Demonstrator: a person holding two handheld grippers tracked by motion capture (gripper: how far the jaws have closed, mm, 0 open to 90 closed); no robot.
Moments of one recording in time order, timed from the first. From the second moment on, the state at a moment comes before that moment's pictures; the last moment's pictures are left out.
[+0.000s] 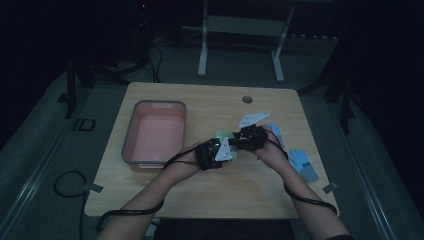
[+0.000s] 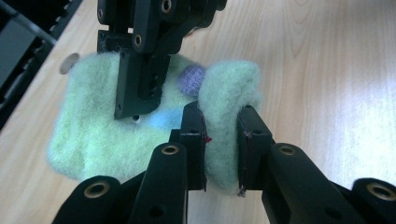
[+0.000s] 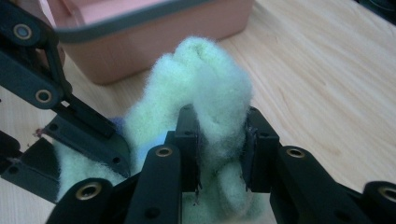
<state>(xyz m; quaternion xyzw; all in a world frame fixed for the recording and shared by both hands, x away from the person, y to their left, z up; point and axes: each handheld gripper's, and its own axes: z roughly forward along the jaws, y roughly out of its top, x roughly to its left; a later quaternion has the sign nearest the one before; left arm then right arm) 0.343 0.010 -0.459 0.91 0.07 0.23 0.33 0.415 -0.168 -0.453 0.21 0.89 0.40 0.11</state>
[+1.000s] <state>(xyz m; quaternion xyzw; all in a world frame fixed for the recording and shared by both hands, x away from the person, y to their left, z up) 0.349 0.084 -0.410 0.91 0.10 0.28 0.29 0.436 -0.083 -0.402 0.16 0.89 0.42 0.11</state>
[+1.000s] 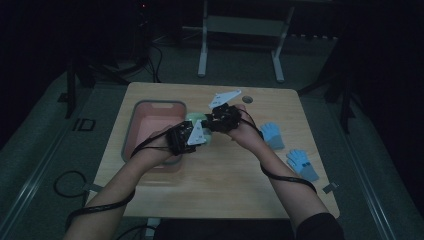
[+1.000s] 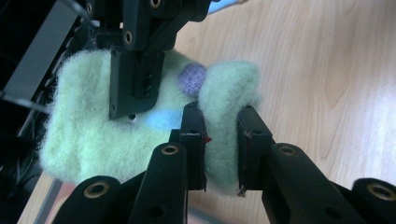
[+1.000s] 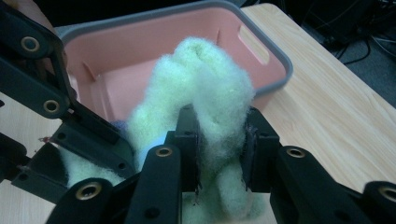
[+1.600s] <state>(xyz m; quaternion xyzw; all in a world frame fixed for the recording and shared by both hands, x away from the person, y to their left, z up) 0.353 0.161 -0.421 0.92 0.13 0.28 0.24 0.449 0.006 -0.413 0.13 0.89 0.43 0.09</state>
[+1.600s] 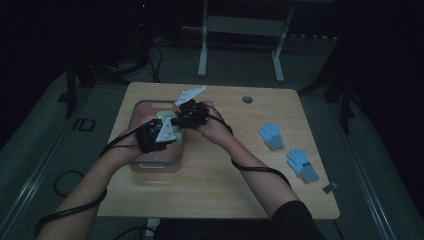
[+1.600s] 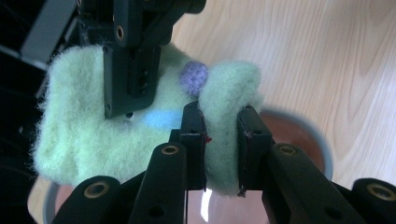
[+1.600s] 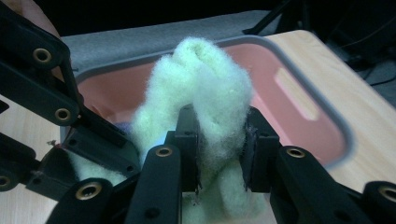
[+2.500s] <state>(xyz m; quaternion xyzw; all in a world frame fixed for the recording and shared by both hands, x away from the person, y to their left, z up) 0.395 0.170 -0.489 0.95 0.17 0.19 0.19 0.474 0.019 -0.473 0.17 0.91 0.39 0.06</state>
